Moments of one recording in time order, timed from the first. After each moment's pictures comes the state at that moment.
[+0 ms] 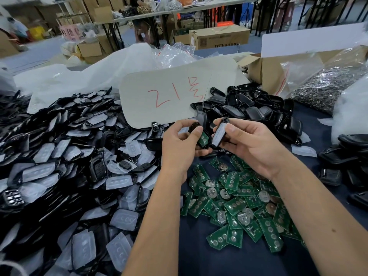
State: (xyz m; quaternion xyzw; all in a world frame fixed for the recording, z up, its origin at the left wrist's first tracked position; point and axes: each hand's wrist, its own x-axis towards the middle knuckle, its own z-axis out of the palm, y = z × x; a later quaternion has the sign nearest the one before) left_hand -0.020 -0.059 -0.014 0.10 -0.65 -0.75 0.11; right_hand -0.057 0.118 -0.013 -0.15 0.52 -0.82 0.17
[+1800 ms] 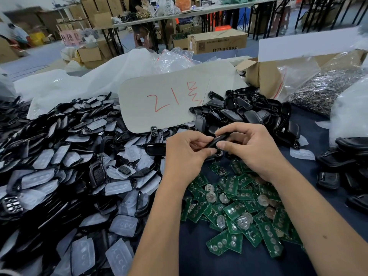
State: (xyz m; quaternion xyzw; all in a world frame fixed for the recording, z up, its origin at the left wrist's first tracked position) left_hand -0.015 -0.056 -0.011 -0.01 -0.82 -0.55 0.17; right_hand -0.063 0.127 -0.021 -0.21 0.72 -0.66 0.03
